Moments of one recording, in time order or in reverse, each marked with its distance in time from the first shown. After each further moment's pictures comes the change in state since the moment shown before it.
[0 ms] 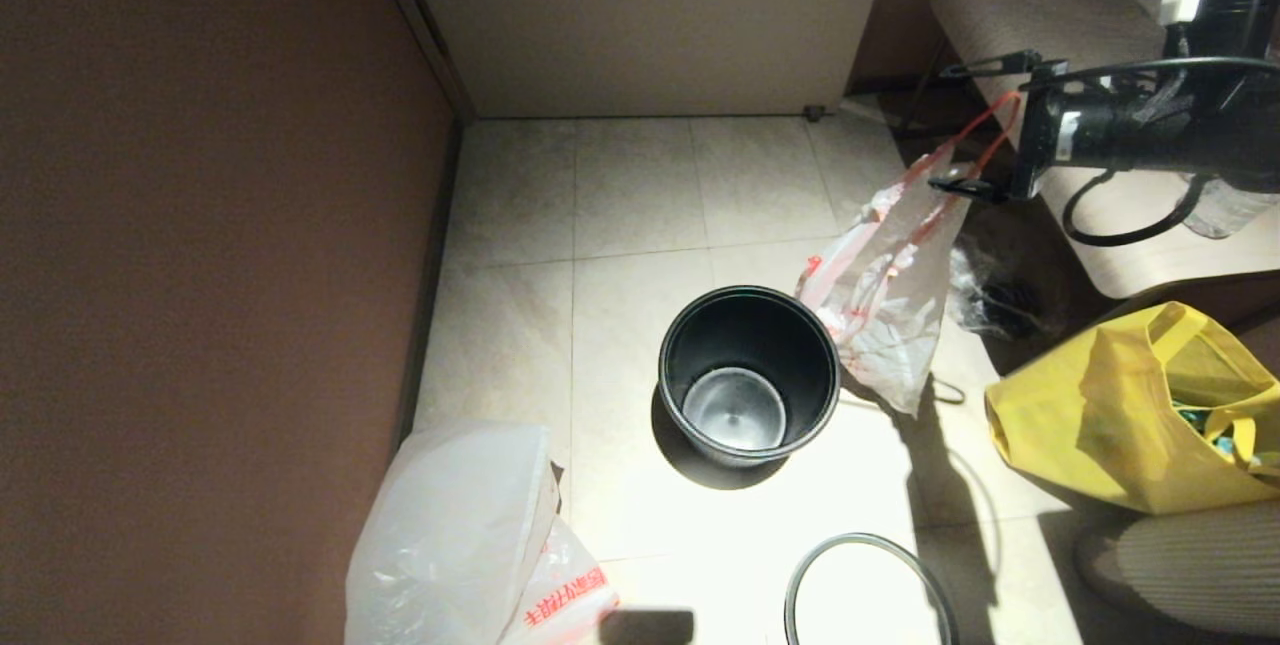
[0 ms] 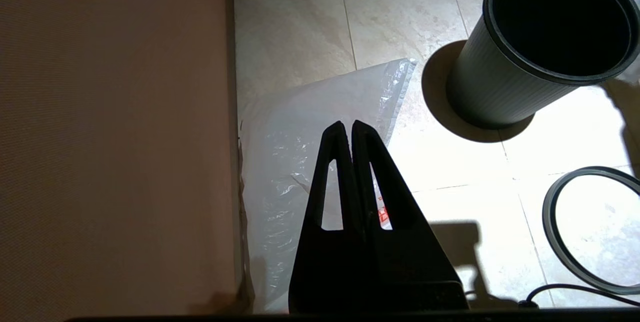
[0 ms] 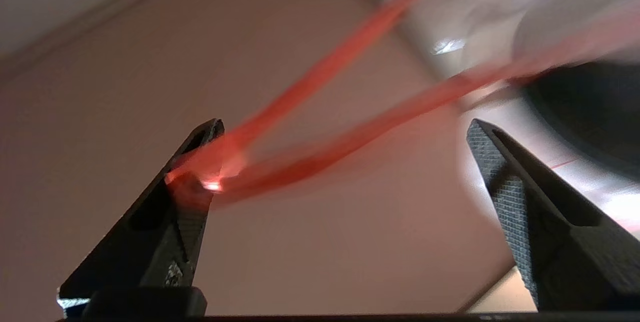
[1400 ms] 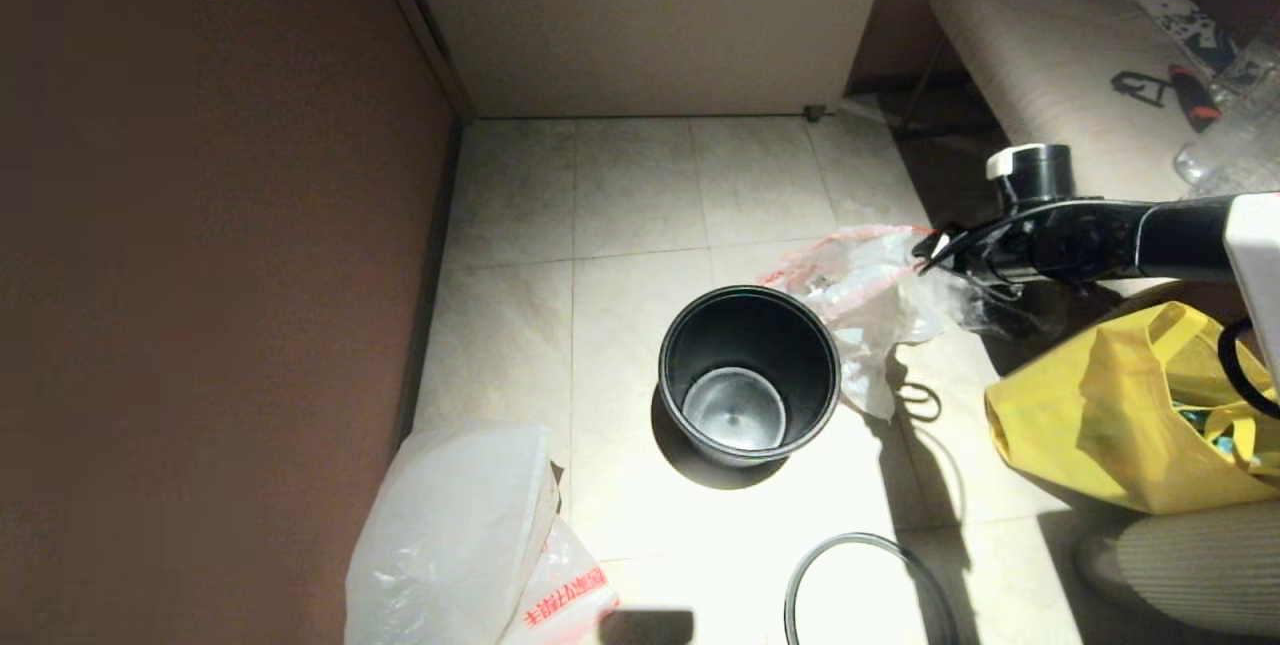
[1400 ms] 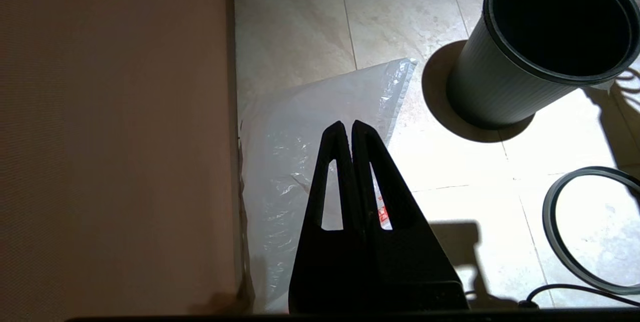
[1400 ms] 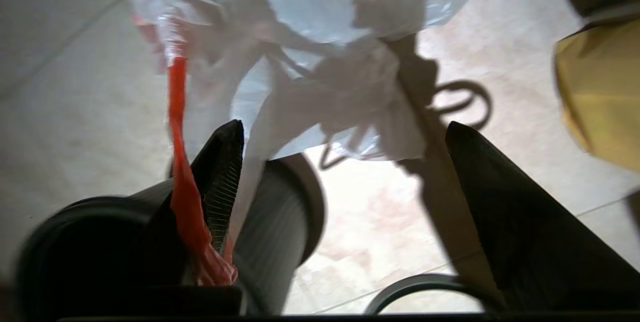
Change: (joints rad) left arm 0.000 0.000 0.000 0.000 0.000 0.000; right arm 0.093 0.243 0.009 0.140 -0.907 -0.968
